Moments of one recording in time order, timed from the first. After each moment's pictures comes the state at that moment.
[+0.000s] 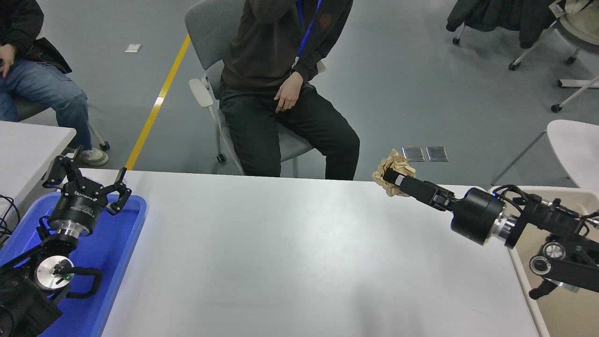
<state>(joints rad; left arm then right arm) -0.56 0.46 -0.60 -0.39 -0.23 -0.70 -0.59 0.93 -0.93 0.02 1.56 -0.87 -0.33 0.51</state>
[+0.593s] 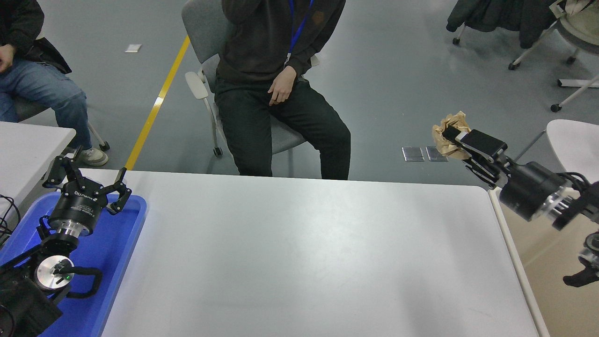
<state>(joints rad) -0.56 0.46 -0.60 -0.39 -0.23 -0.70 -0.59 0.58 -0.99 0.53 1.54 -0.74 -0.18 0.43</state>
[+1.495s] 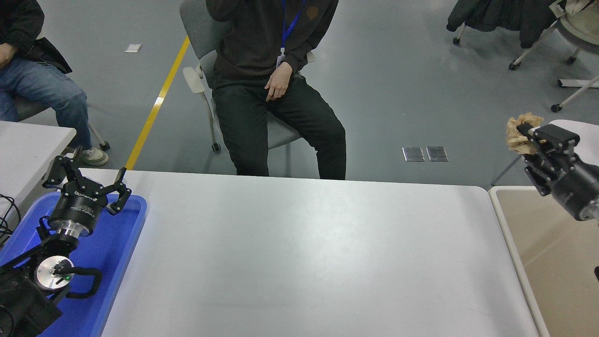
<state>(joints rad) -0.56 0.46 -0.60 -0.39 -0.23 -0.70 -0.59 0.45 -0.97 0.68 1.22 -0.42 -0.08 0.41</state>
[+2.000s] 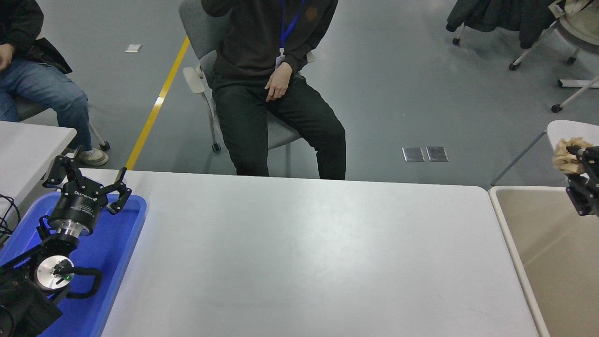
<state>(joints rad) -0.56 0.46 -0.60 -0.39 -0.23 -0.70 -0.59 0.42 -0.90 0.71 0.86 -0.29 0.15 0.42</state>
